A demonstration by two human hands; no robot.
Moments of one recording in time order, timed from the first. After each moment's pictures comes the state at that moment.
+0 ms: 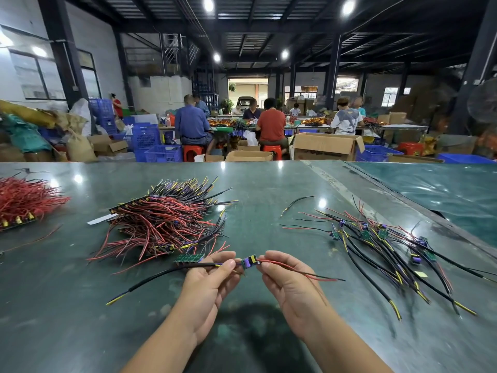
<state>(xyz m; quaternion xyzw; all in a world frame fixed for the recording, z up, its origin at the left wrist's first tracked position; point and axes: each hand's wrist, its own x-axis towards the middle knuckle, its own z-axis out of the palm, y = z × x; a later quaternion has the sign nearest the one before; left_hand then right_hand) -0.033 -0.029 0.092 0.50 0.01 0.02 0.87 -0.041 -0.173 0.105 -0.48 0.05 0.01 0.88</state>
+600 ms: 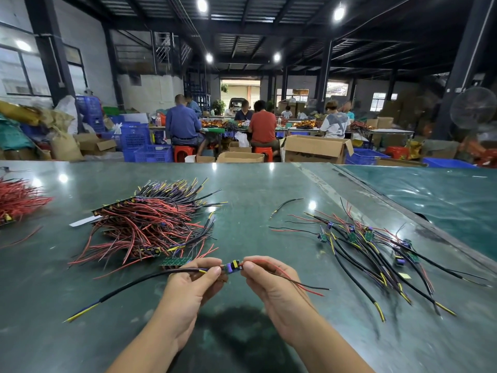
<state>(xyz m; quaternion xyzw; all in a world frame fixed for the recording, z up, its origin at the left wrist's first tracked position) -0.034 -0.025 0.089 0.57 0.01 0.05 0.82 -0.045 -0.174 0.107 -0.55 -0.02 0.02 0.84</state>
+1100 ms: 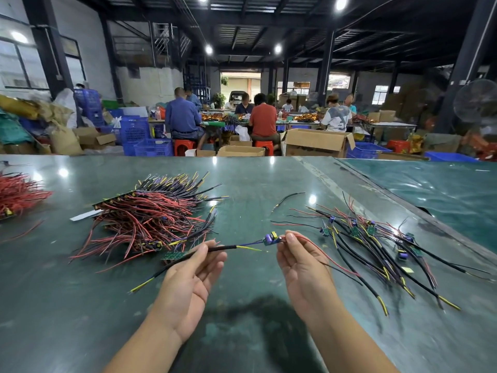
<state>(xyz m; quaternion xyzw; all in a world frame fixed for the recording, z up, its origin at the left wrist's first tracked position) -0.035 -0.025 0.103 0.40 0.02 0.04 0.92 -0.028 -0.197 0.116 -0.38 0.05 -0.10 0.92</state>
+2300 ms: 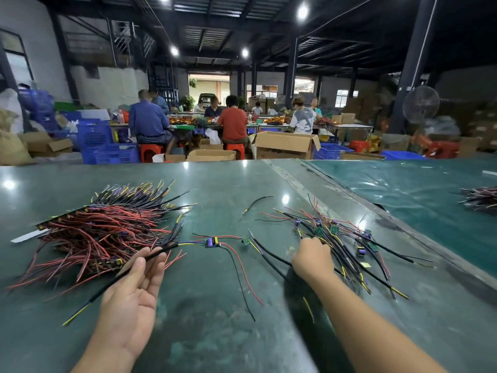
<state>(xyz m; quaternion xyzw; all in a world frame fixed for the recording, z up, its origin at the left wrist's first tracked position) -0.015 -0.009 0.099 0.37 0.00 0.15 0.92 0.029 -0.297 0.107 -0.96 0.21 -0.10 0.13</state>
